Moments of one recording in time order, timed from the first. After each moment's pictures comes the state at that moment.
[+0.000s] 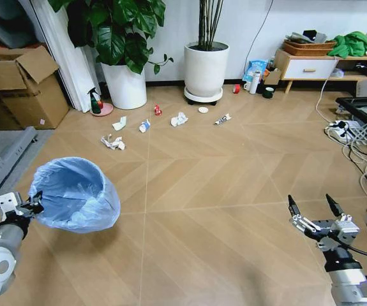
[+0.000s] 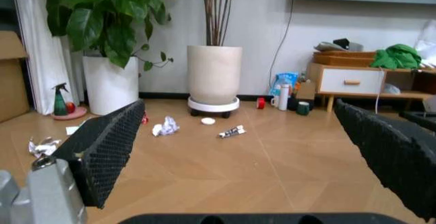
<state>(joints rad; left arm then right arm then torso) 1.47 -1.02 -0.94 -2.00 -0.86 0.43 -0.23 -1.87 1.22 0.84 2.17 0.45 0.34 -0.07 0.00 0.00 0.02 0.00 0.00</state>
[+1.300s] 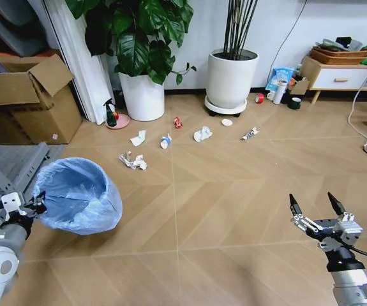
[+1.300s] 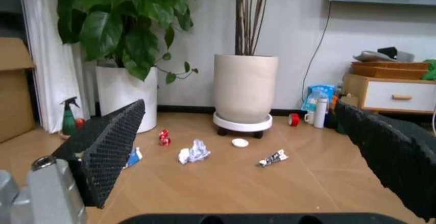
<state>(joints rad) 1.47 -1.02 -0.93 -2.01 -0.87 0.44 -0.24 -1.88 1.22 0.85 2.17 0.45 0.36 -0.09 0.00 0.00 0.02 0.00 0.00</state>
